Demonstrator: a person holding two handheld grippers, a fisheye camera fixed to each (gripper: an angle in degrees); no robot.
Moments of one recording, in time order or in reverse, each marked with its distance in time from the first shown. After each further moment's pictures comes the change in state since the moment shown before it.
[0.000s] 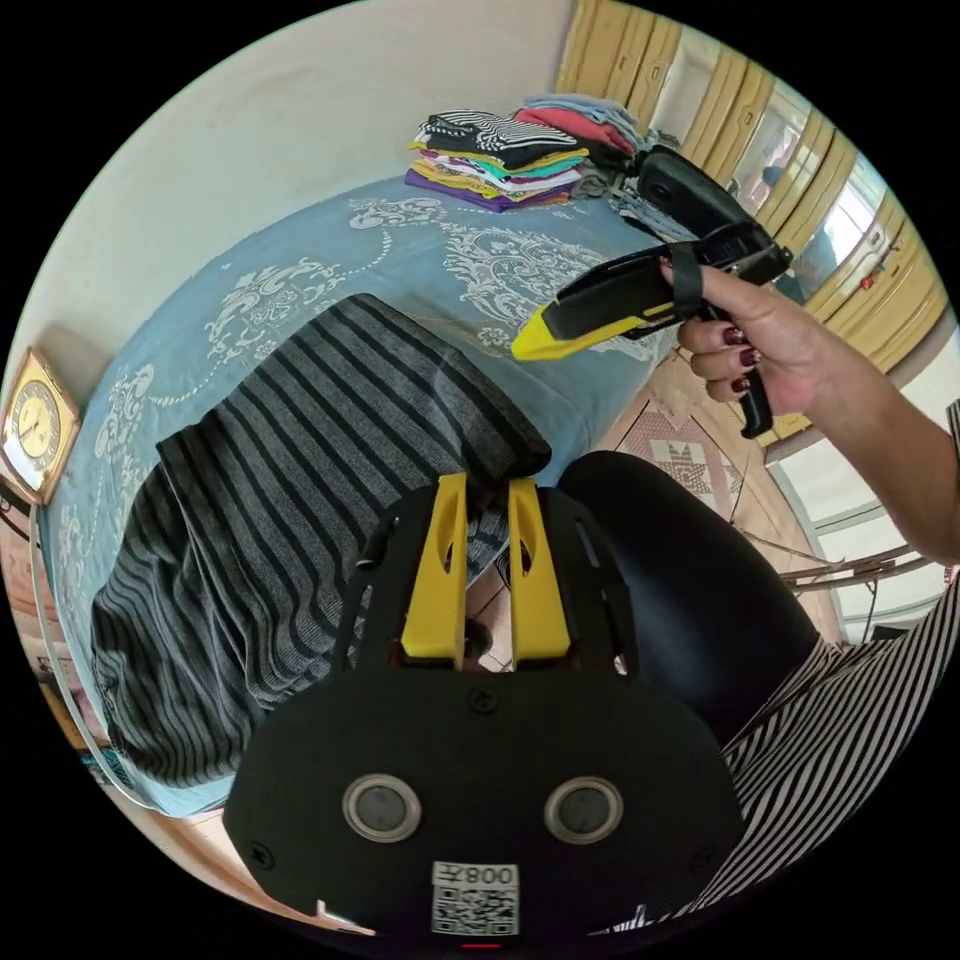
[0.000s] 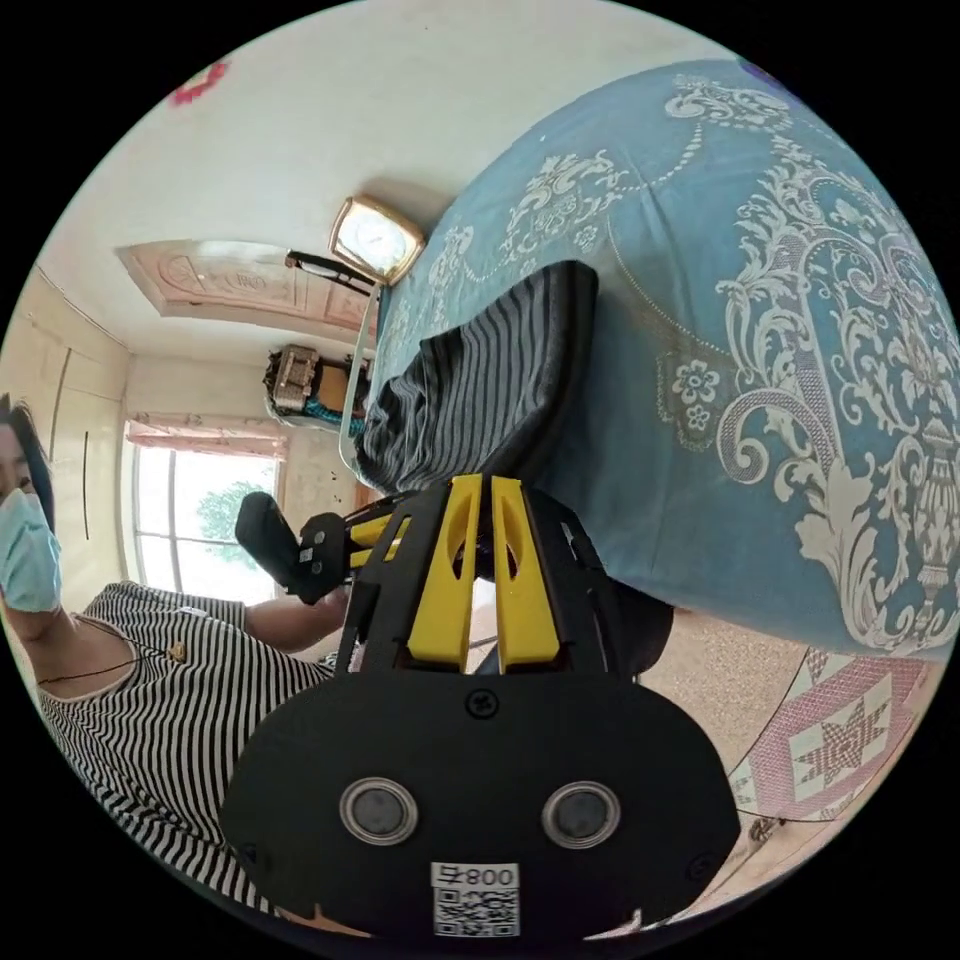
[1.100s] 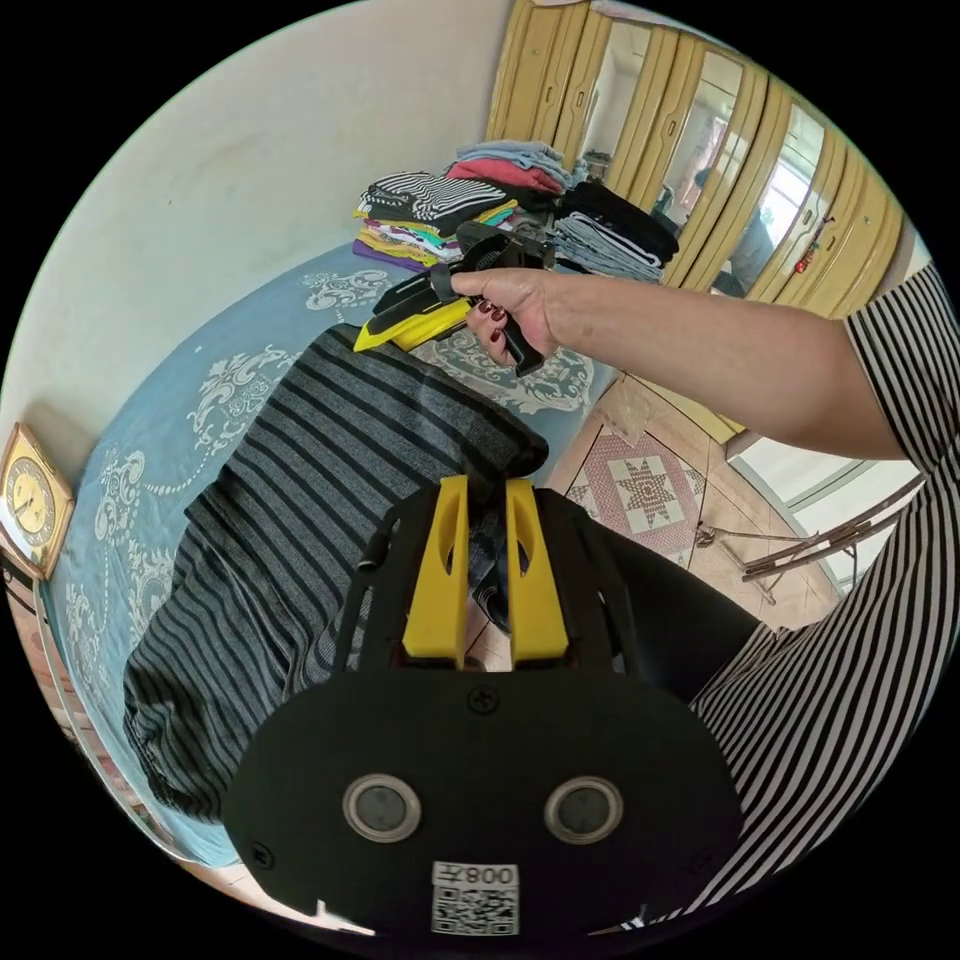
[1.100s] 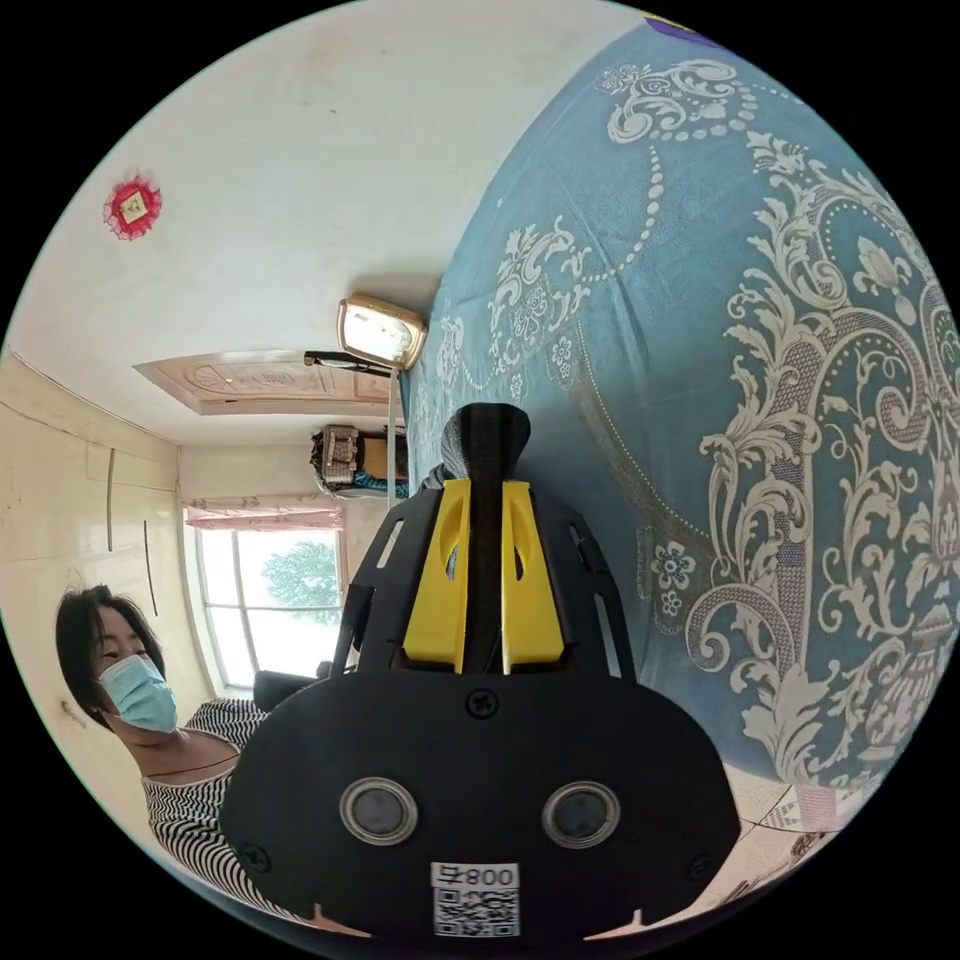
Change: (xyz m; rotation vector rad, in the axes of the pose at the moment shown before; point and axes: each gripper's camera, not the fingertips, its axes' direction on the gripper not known) left arm -0.009 0.053 -0.066 0.129 0.073 0.149; right arm 0.006 -0.129 0.011 0.066 -0.175 0.105
